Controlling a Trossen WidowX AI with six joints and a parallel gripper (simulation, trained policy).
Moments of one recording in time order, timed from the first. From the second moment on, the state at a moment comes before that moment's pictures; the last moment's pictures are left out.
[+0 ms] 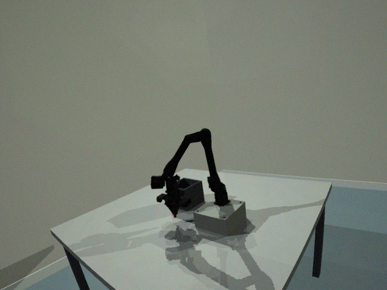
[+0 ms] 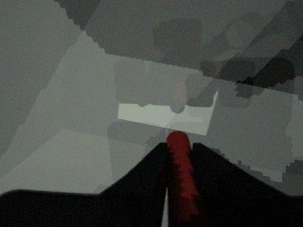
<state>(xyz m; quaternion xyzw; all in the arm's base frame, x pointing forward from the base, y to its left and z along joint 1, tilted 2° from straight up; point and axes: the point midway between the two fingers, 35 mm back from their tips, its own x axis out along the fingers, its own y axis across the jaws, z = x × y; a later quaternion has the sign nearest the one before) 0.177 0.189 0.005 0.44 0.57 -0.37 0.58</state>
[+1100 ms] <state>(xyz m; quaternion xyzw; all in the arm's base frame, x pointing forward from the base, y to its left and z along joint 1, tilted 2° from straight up) 0.265 0.163 0.125 0.51 0.50 -0.30 0.64</state>
